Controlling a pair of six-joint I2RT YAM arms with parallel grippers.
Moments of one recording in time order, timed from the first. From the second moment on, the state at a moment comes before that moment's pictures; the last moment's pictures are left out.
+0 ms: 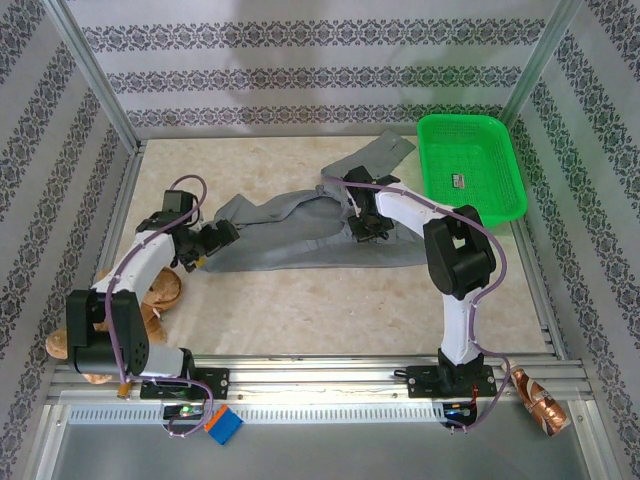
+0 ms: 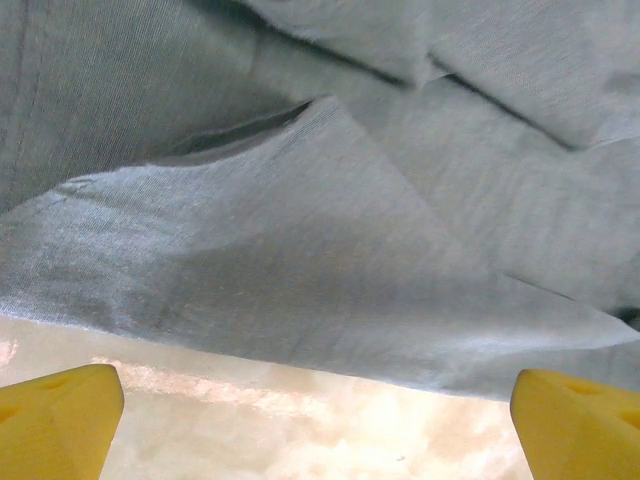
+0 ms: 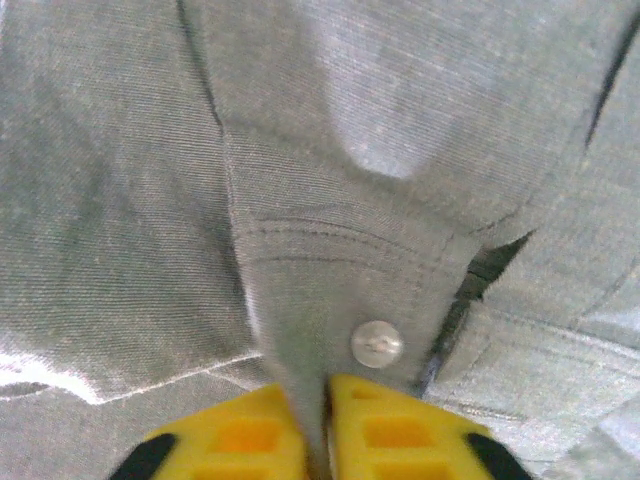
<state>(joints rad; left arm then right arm) 0.03 1.39 0.92 -0.67 0.28 -0.57 0.44 2.02 1.48 -0.87 0.10 0.15</state>
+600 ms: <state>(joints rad) 0.03 1.25 1.17 -0.80 0.31 -0.53 0.51 1.80 1.63 -0.92 -0.23 0.39</state>
